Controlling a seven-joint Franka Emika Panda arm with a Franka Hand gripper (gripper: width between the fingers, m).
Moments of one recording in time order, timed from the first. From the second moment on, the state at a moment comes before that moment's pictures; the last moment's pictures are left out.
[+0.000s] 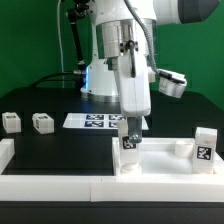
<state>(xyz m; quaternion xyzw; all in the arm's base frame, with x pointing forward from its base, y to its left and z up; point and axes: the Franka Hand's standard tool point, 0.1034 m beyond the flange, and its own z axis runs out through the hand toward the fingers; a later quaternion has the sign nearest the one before) 0.622 0.009 0.078 -0.69 0.71 -0.03 0.10</state>
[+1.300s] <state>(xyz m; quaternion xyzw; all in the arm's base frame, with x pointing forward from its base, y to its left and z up) 0.610 -0.006 0.068 -0.96 0.26 -0.06 0.04</state>
